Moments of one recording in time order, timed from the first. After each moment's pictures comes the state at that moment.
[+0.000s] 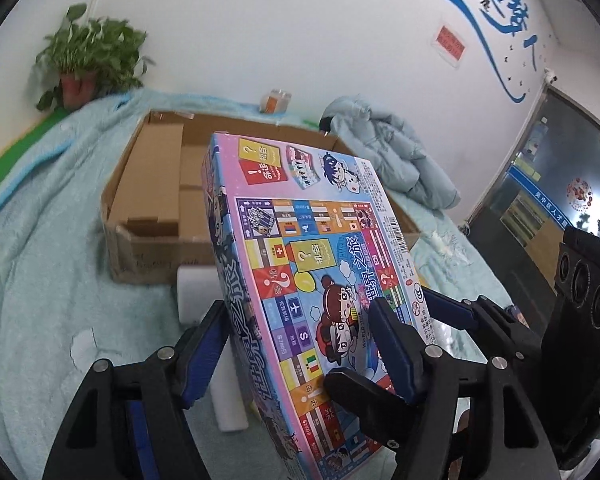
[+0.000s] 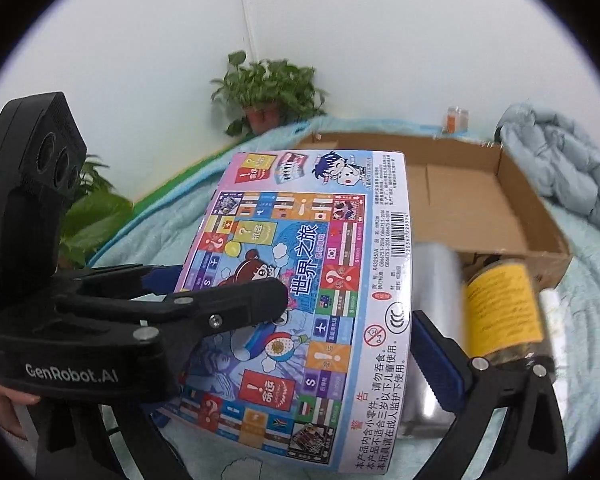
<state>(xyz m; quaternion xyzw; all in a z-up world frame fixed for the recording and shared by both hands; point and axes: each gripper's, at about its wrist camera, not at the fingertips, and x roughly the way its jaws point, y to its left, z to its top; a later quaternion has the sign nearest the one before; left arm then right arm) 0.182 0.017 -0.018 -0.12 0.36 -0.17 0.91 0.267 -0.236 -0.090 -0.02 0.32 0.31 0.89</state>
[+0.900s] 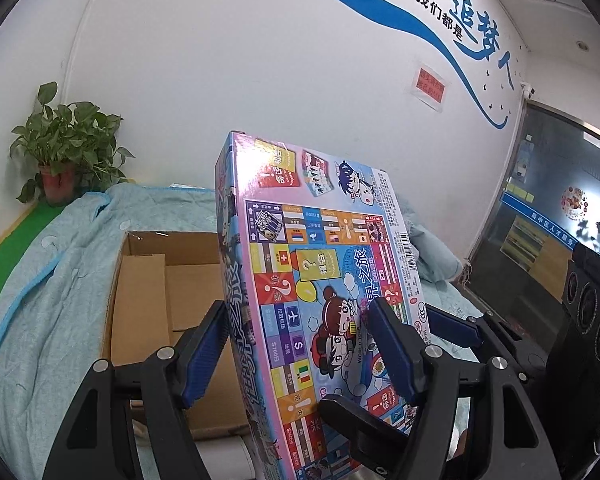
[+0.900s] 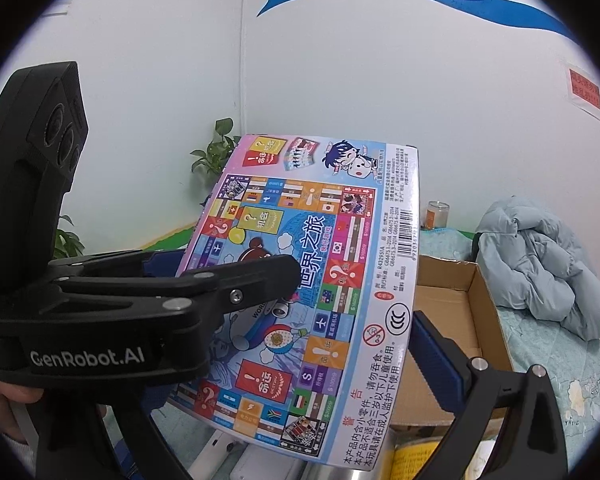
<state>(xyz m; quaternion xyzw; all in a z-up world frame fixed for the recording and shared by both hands) 0.301 0.011 0.088 -0.09 0.26 -0.17 0.95 0.361 -0.238 -0.032 -0.04 0.22 0.29 0.93</state>
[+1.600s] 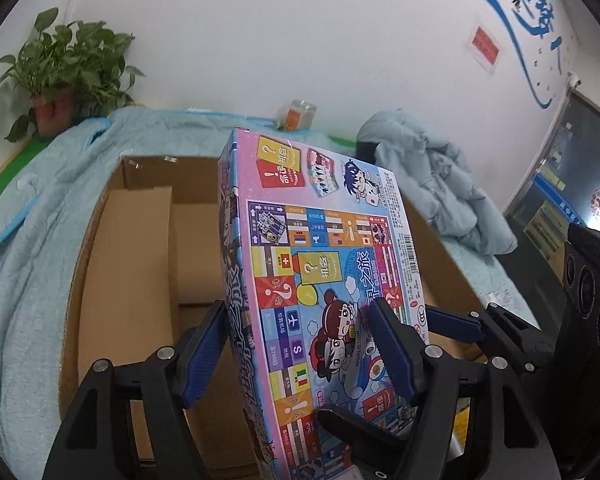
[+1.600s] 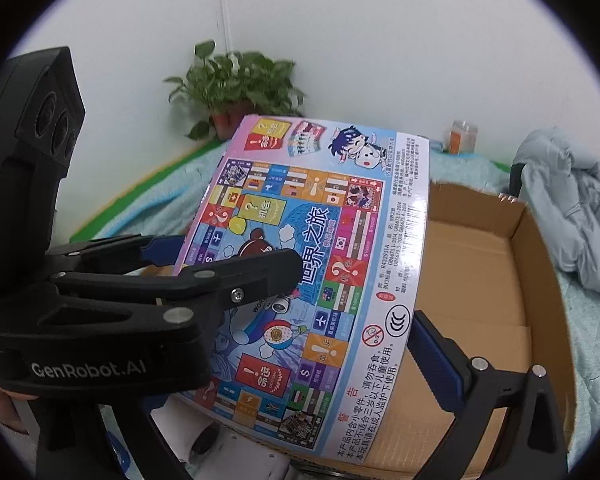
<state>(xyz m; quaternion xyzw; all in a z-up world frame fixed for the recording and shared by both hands) 0.452 0.036 -0.039 -0.10 0.39 -0.14 0.91 0.471 -0.210 -0.107 -0.06 0.38 0.31 0.87</state>
